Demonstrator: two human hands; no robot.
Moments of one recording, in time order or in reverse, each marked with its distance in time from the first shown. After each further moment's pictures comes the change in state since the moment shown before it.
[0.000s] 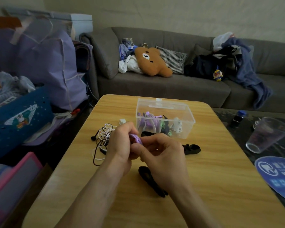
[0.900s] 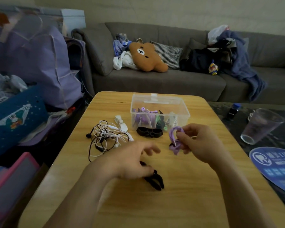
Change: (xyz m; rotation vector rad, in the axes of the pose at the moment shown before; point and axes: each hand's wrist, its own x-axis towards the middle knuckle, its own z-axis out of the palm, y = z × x) left_hand -0.009 -0.003 -0.011 1.310 -0.683 0.272; right_hand 0.036 0.016 -0.094 -0.325 -0.084 0.379
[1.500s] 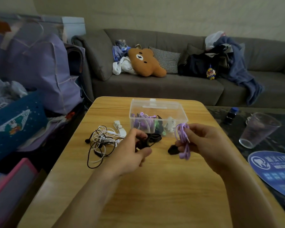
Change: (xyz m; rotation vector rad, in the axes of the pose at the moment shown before) left_hand 0.017 -0.006 0.012 -0.557 0.384 -0.081; right_hand -0.012 -0.005 -0.017 0.416 -0.043 -0.003
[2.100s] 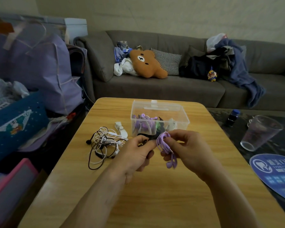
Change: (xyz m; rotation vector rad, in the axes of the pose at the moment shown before) left_hand 0.005 0.007 0.015 -0.474 -0.012 -0.195; right_hand -0.001 0.005 0.036 -0.126 -0.102 -0.125
